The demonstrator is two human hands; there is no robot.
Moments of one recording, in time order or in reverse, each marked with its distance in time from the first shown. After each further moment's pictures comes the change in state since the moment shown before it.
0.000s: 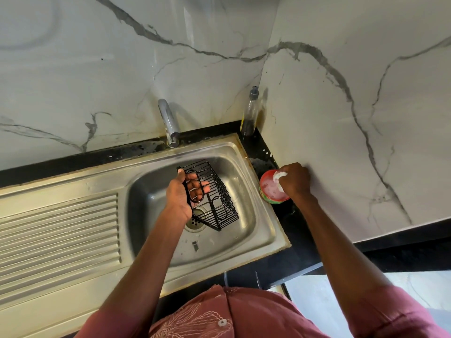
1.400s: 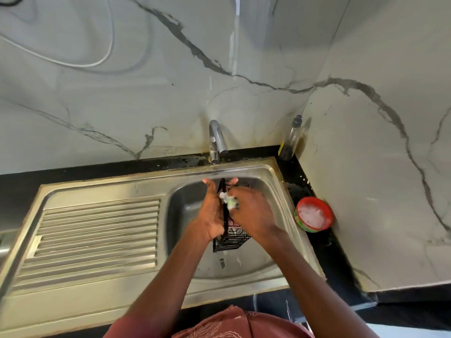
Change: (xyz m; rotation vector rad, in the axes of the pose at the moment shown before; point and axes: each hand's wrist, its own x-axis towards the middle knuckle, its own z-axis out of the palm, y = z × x) left_hand -0.015 0.018 -0.028 -0.072 -0.284 -0.087; right_hand -0.127 -0.182 0.025 0.152 -0.133 -0.581
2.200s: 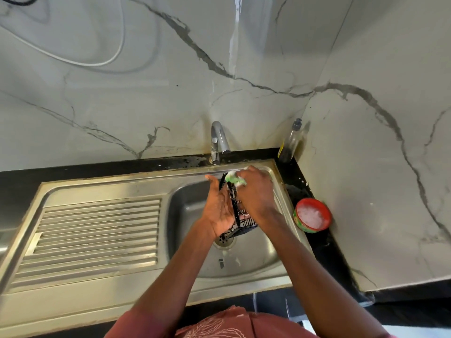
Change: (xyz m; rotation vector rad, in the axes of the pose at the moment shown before) left_hand -0.004 -0.004 0.007 -0.154 -0.137 0.081; right_hand 0.026 -0.016 -0.016 -0.033 0.165 0.072
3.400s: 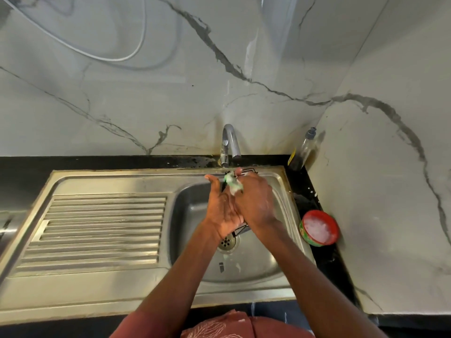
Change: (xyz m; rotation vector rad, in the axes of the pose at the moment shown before) left_hand 0.005 0.007 -0.001 -0.167 -0.015 0.066; right_hand 0.002 -0.024 0.000 -0.101 -0.064 -0.056
